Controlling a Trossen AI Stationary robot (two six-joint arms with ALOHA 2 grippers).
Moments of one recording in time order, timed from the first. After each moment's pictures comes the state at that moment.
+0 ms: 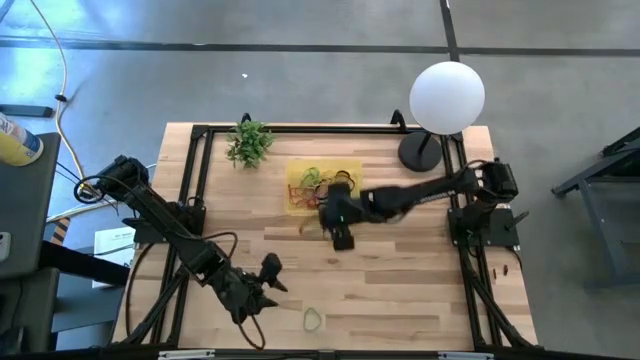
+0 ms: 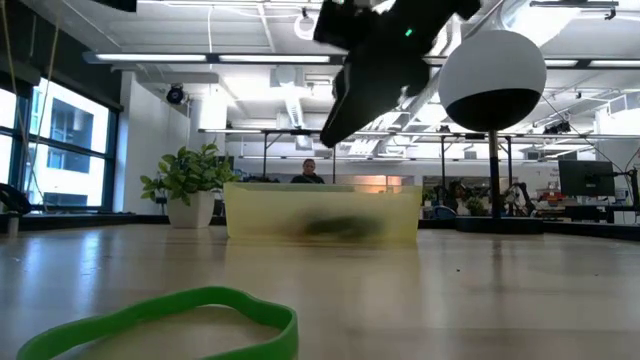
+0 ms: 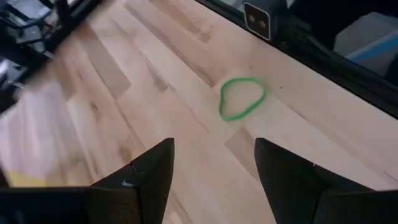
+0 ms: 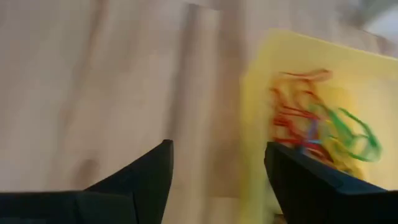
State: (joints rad) left arm -0.62 1.48 0.88 -0.15 -0.35 0.25; right arm 0.09 1.78 1.26 -0.38 0.16 -0.12
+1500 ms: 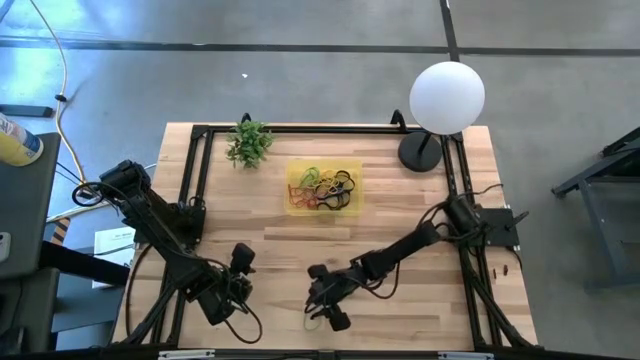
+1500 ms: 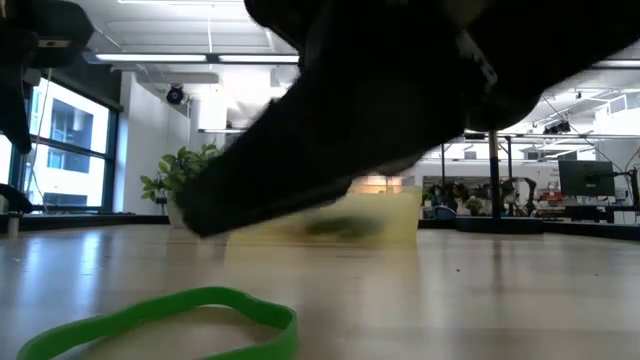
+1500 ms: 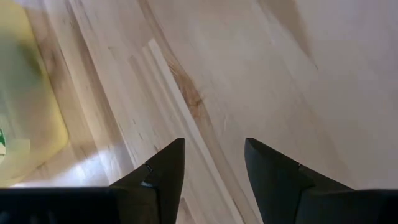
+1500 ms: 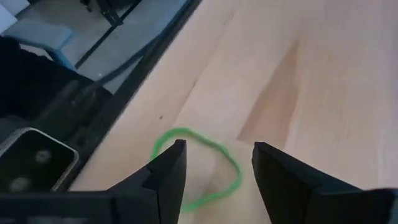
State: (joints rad) left arm -0.79 1.52 0.88 -0.73 -0.54 -0.28; right arm 0.43 2.17 1.26 0.34 -0.14 0.18
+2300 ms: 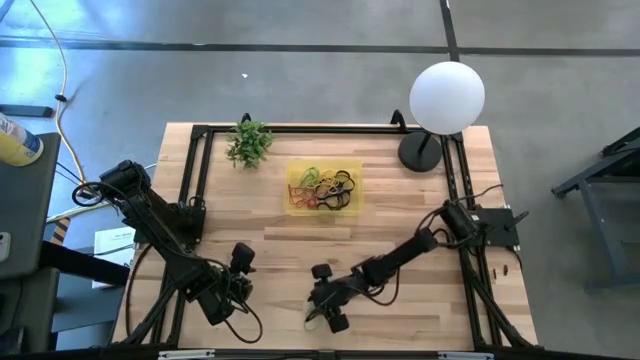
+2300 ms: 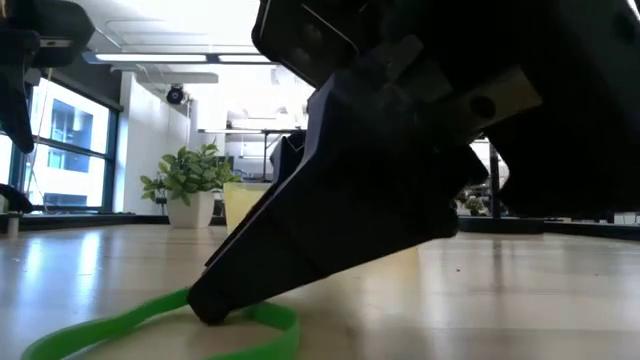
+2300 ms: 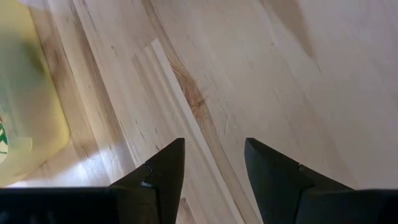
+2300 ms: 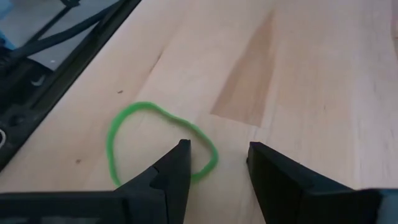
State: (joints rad) left arm -0.79 1.52 0.88 -0.73 -0.54 -0.29; right arm 0.47 2.21 1.26 0.31 0.04 0.15
